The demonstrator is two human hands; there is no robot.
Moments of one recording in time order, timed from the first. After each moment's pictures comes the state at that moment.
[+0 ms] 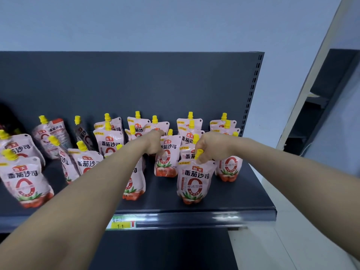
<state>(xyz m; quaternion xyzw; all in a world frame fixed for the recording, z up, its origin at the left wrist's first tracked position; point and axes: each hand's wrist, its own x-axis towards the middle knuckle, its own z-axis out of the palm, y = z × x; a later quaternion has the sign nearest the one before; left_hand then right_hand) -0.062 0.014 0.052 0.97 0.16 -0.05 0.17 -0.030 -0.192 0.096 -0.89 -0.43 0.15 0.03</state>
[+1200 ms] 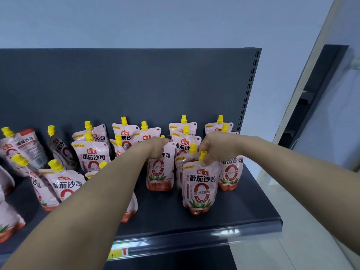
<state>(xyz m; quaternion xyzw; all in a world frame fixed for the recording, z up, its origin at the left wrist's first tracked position) 0.001 0.019 0.039 0.98 0.10 -0.12 0.12 0.018 -0.189 0.095 -0.91 -0.38 0.16 0.02</state>
